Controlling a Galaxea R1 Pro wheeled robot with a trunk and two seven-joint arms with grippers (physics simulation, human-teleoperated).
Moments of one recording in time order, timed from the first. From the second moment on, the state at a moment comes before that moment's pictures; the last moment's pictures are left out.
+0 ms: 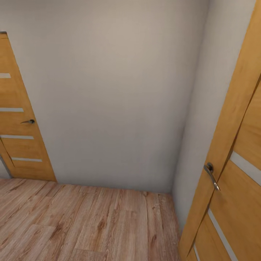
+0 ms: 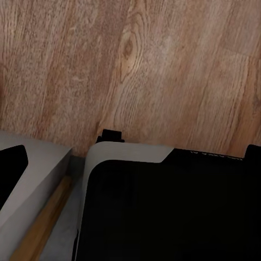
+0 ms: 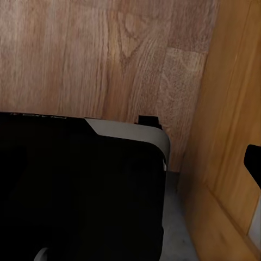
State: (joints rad) left arm -0.23 0.03 0.00 -0.01 0.18 -0.08 -0.06; right arm -0.22 0.00 0.86 0.03 -0.81 -0.09 0.07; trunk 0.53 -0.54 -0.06
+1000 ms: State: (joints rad) left arm -0.23 0.03 0.00 -0.01 0.18 -0.07 -0.06; right arm -0.22 0.00 0.86 0.03 -0.81 -0.09 0.07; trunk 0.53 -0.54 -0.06
